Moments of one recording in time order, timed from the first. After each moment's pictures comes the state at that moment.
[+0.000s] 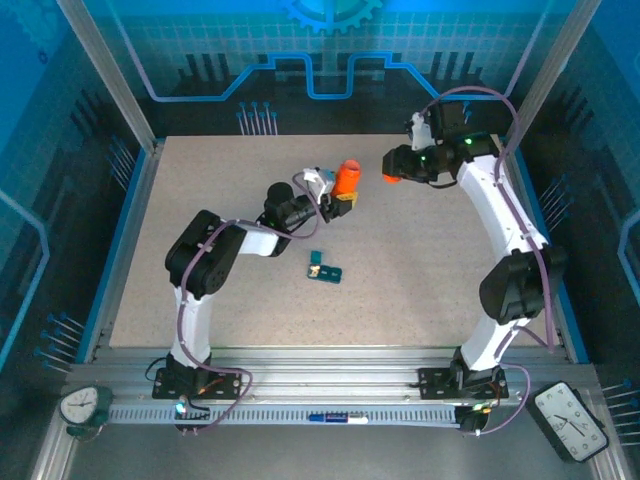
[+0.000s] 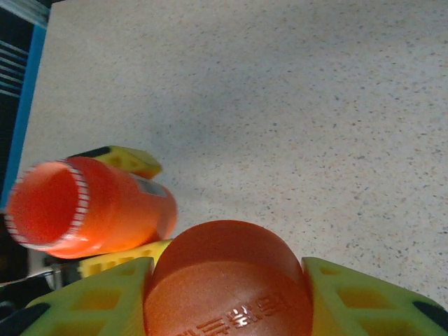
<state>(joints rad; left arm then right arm) -0.45 2.09 1.09 1.11 0.58 -0.04 0.18 1.76 1.82 -0.99 -0.40 0.27</state>
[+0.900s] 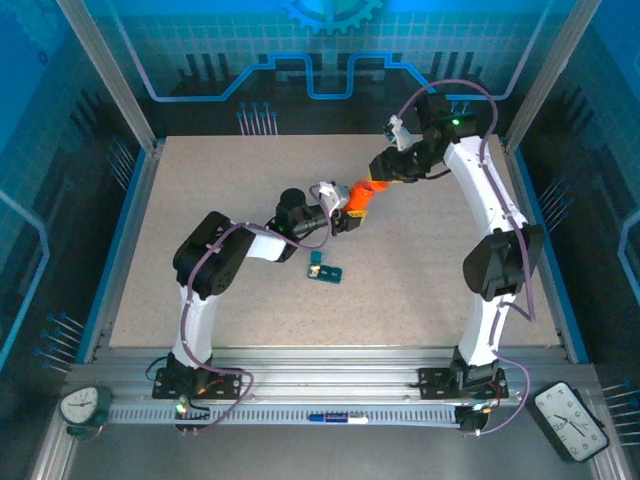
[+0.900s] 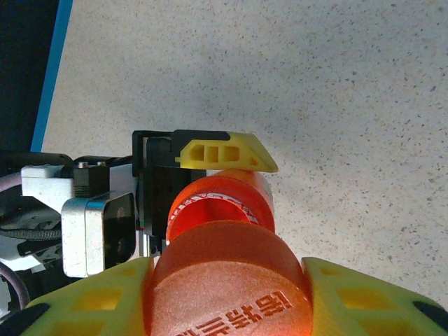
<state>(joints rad) -0.50 2.12 1.09 1.02 0.62 0.09 0.21 1.95 2.08 -1.29 -0.57 0.04</state>
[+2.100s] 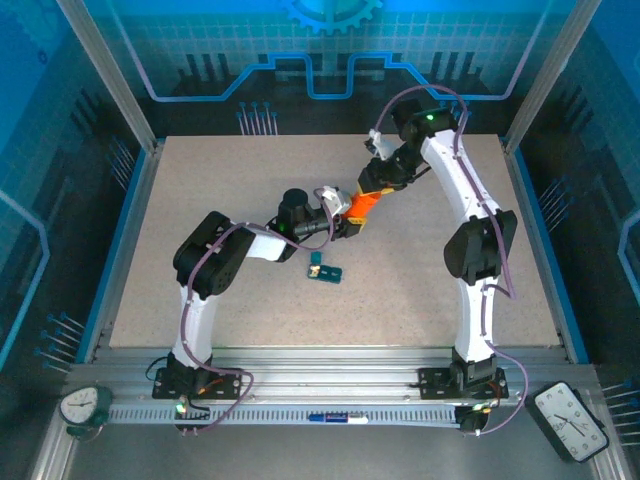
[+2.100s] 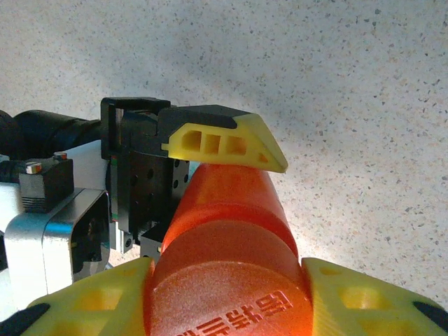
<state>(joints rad) -0.50 2.12 1.09 0.92 0.68 0.13 0.27 2.14 2.29 -1.50 -0.50 -0.06</state>
